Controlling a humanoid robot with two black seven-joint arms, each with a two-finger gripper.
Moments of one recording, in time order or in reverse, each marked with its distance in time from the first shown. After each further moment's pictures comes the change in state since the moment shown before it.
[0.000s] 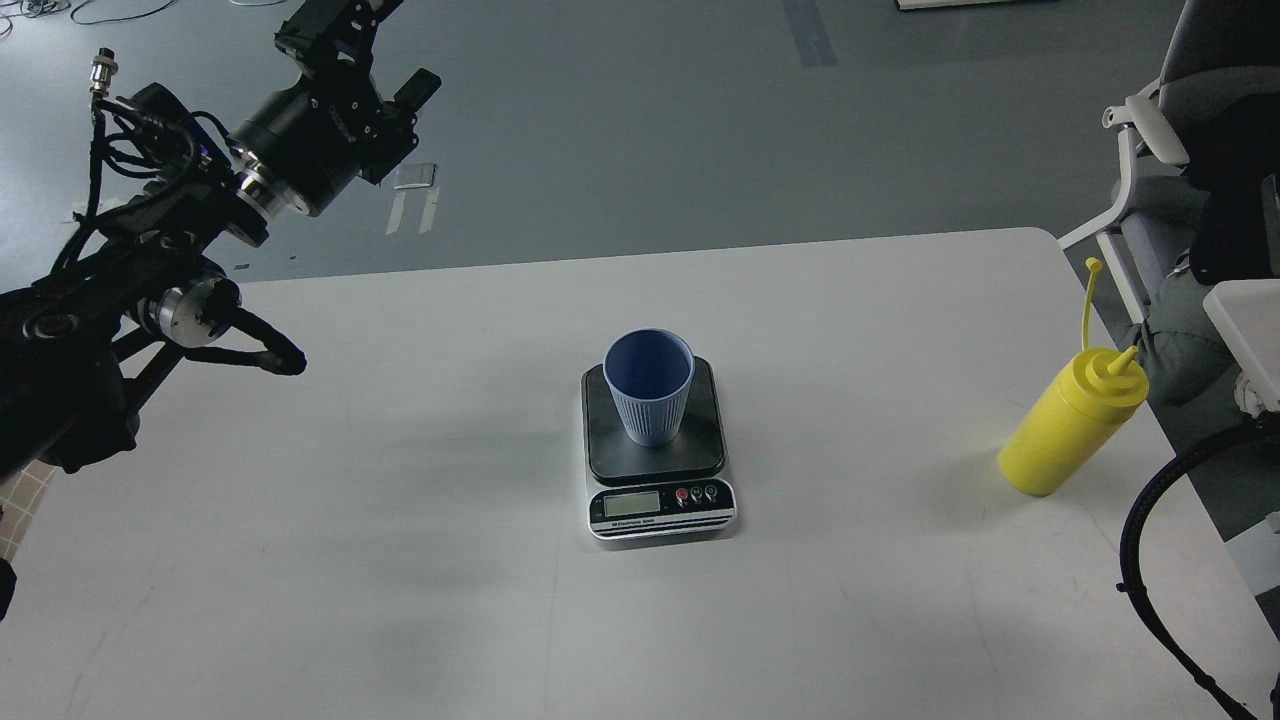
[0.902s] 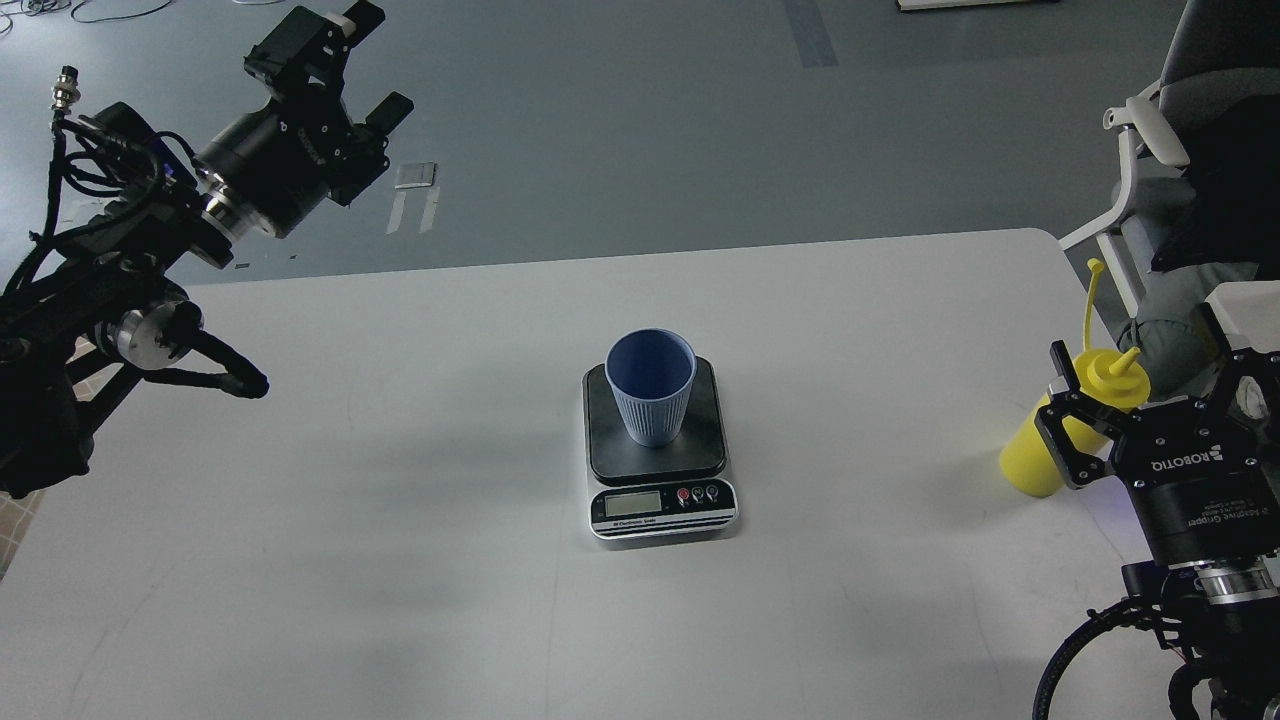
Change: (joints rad) left arm 0.042 0.095 0.004 -0.086 0.000 0.000 0.000; right arm -0.329 0.000 -0.293 -0.044 -0.001 0.000 0.039
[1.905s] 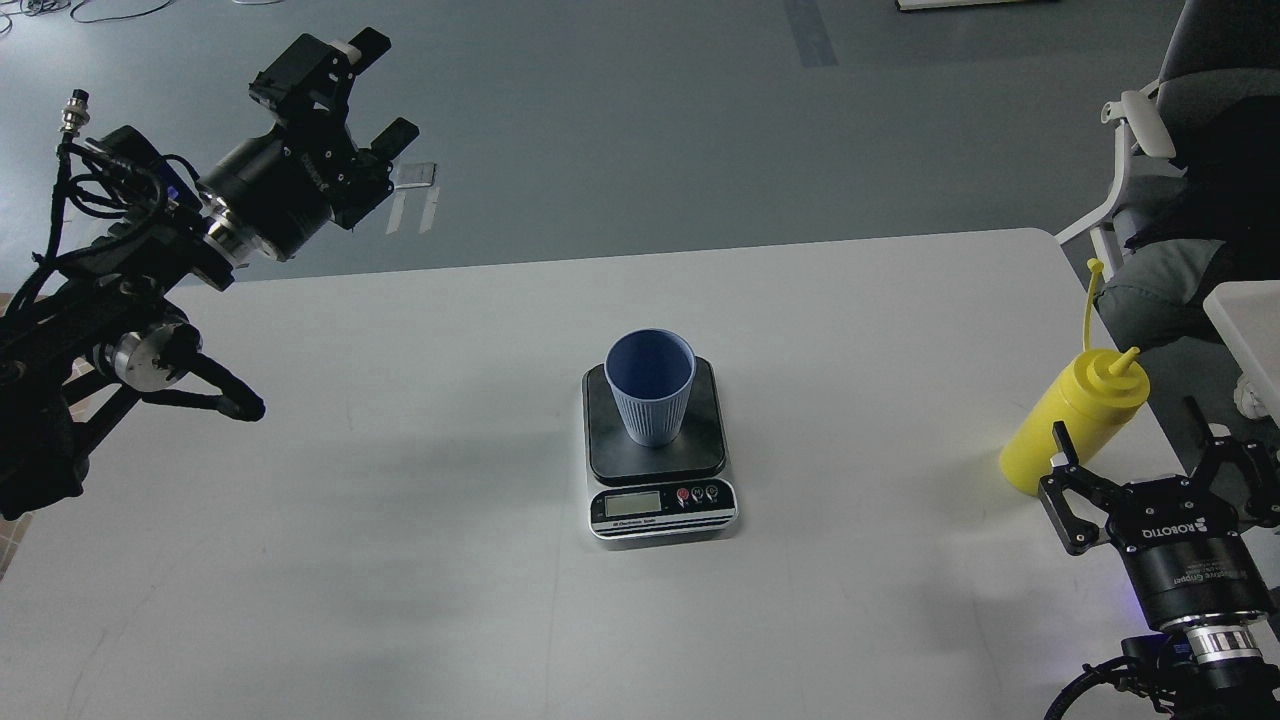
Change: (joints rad) left arm 0.040 0.019 -0.003 -0.050 0.005 -0.005 0.000; right arm -0.034 0.000 -0.018 -0.175 -0.008 0.000 0.038
